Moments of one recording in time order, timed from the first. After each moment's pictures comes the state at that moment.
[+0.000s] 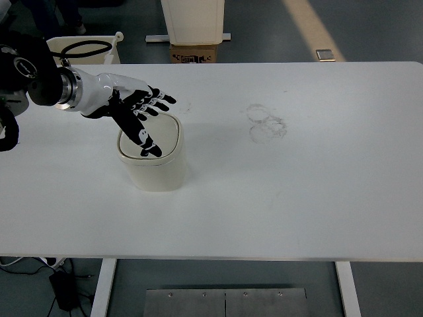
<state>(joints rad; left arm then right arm) -2.25 0.50 1.04 -1.70 -0.20 -0.06 -0.01 -0.10 0.00 0.31 0.20 -0.22 0.03 0.48</state>
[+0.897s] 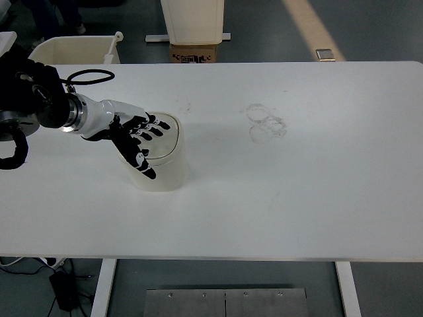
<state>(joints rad) -2.18 0.46 1.08 -1.70 -0.20 -0.04 -0.02 -0.10 0.00 0.31 0.20 -0.22 0.03 0.48</state>
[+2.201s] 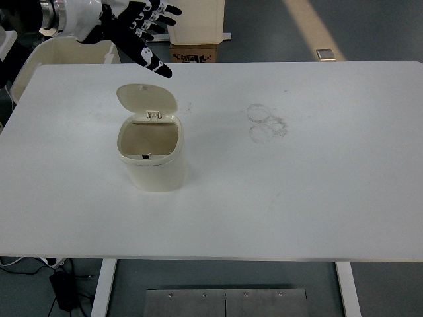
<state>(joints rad) -2.29 0.61 0.88 -1.52 -0.20 -0.06 -0.02 -0.09 0.00 0.31 0.20 -0.22 0.03 0.48</state>
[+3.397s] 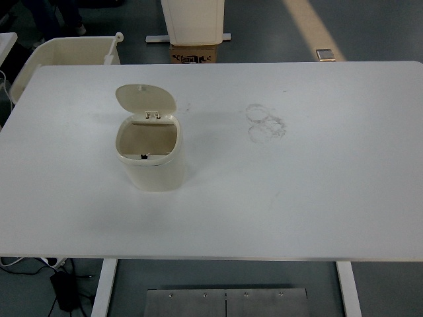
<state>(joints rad) -1.38 0.83 0.04 -0.95 -0.20 -0.11 -0.36 -0.09 0.00 0.31 0.20 -0.22 0.03 0.49</state>
